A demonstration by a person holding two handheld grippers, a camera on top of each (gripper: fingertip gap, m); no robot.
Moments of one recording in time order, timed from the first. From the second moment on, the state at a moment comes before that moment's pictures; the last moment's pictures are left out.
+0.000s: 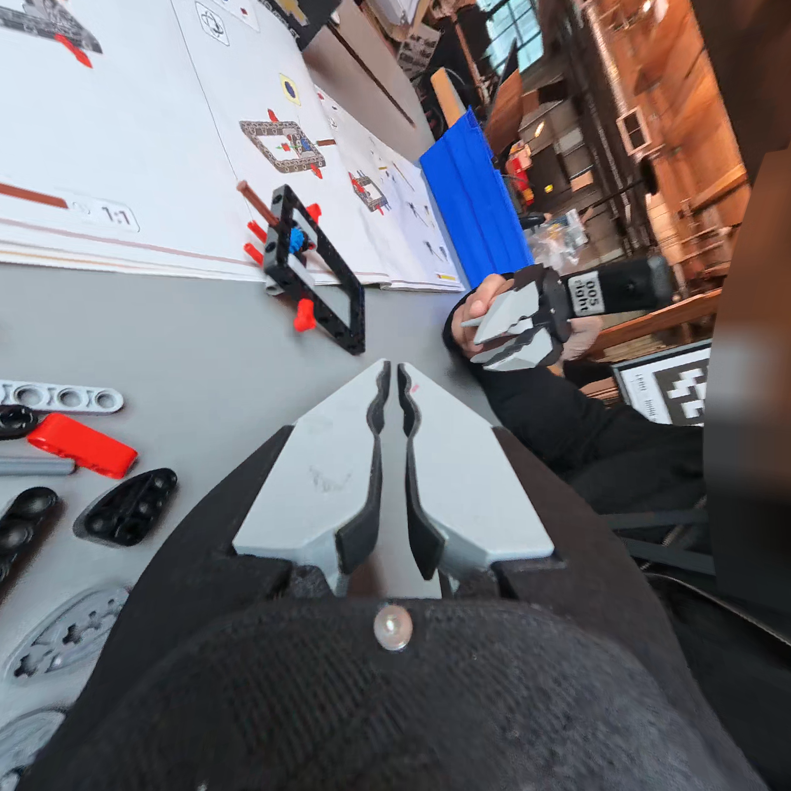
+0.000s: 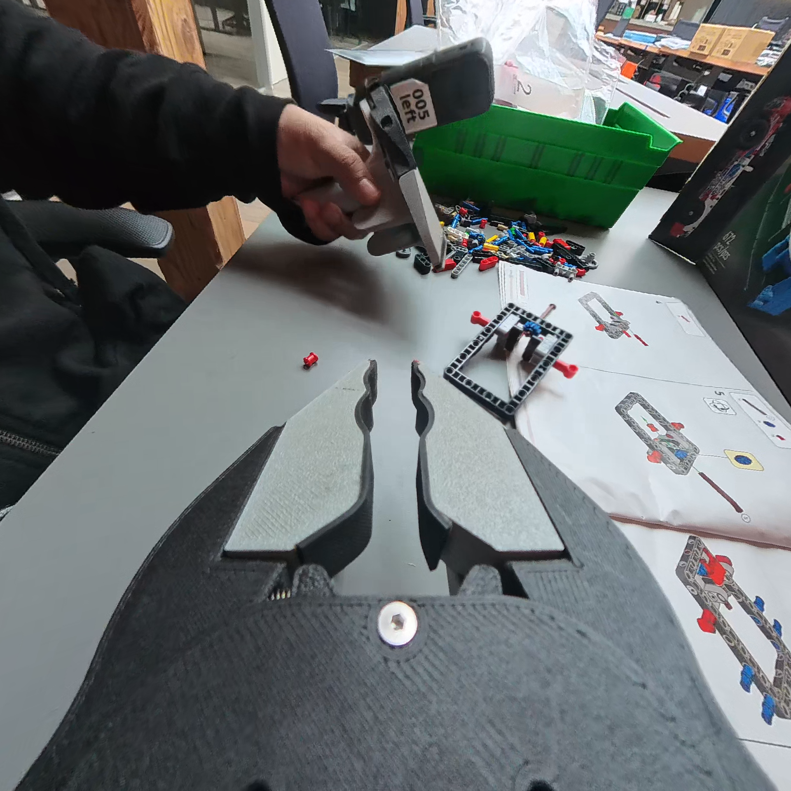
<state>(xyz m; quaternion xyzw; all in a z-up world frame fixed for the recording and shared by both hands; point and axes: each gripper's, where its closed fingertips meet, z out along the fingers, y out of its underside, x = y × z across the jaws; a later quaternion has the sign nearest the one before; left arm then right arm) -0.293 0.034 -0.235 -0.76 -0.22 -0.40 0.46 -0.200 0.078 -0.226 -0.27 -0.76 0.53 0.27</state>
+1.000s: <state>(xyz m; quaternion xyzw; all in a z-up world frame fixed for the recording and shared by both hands) -0.279 0.050 -0.279 -0.86 -0.19 -0.23 0.41 -0.265 0.075 -0.288 -0.59 -0.69 0.40 0.12</state>
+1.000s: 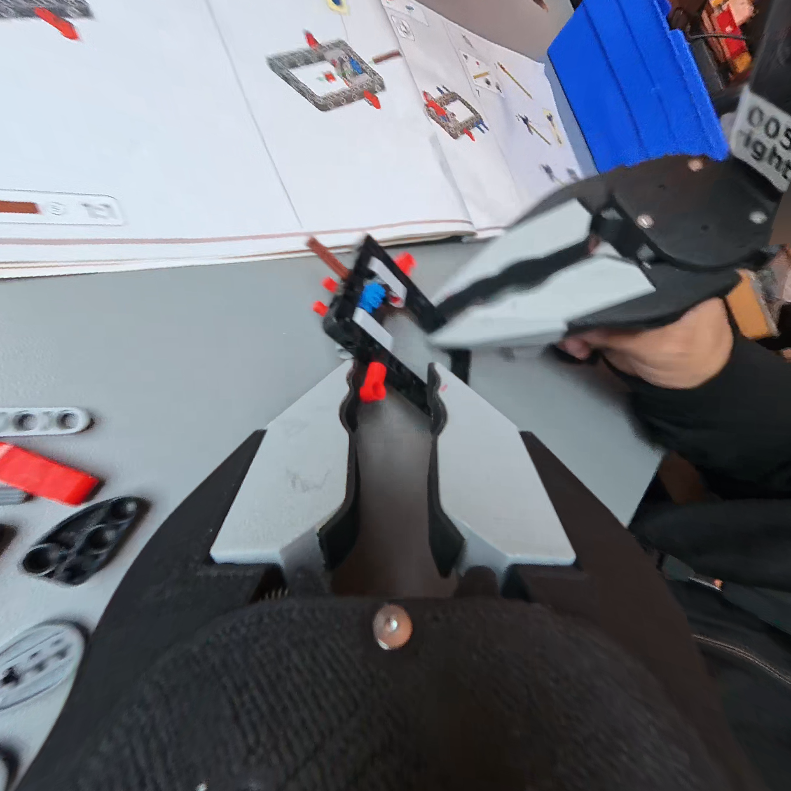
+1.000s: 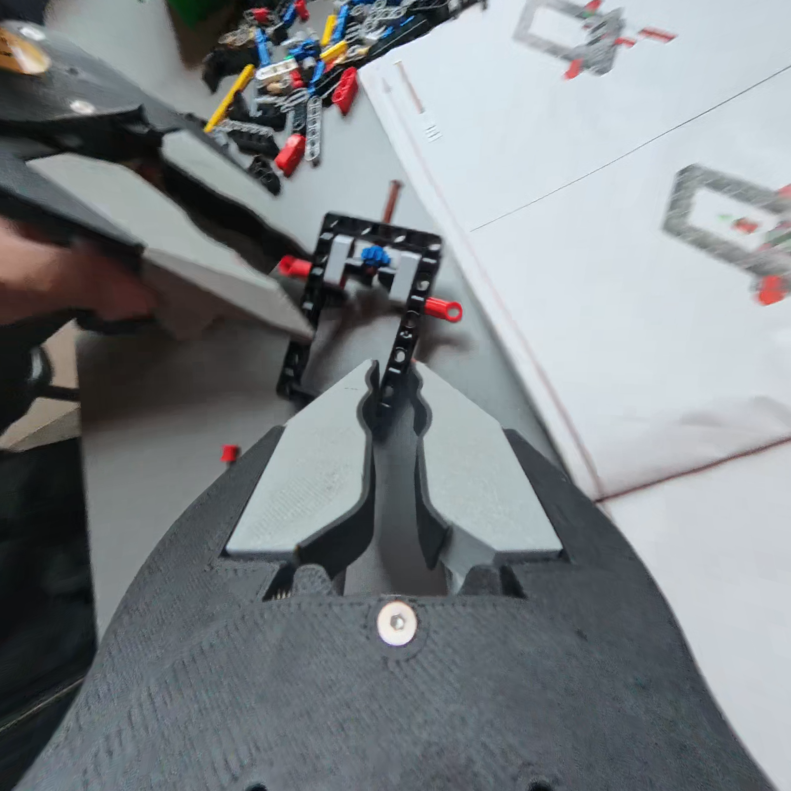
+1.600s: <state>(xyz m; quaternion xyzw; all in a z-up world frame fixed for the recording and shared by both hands) -0.267 -0.012 -0.272 -0.92 -0.17 -0.13 0.33 -0.233 0.000 -0.278 -0.47 -0.75 0.46 0.06</state>
